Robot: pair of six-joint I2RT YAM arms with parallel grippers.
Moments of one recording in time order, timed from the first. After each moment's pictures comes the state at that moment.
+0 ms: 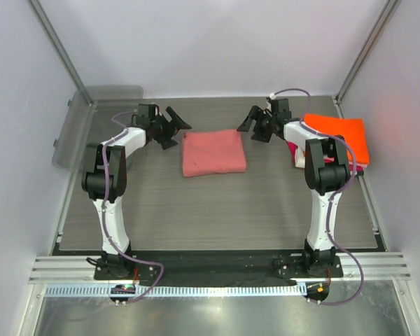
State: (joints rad) left arm -0.16 2.10 1.49 -0.13 0.42 -0.91; right arm 0.17 2.18 1.62 -0.17 -0.40 0.60
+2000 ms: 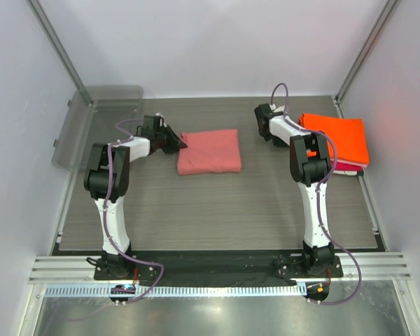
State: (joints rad) left arm -0.19 2.08 1.30 0.01 0.37 -0.79; right arm 0.23 2.38 1.85 -0.76 0.88 0.24
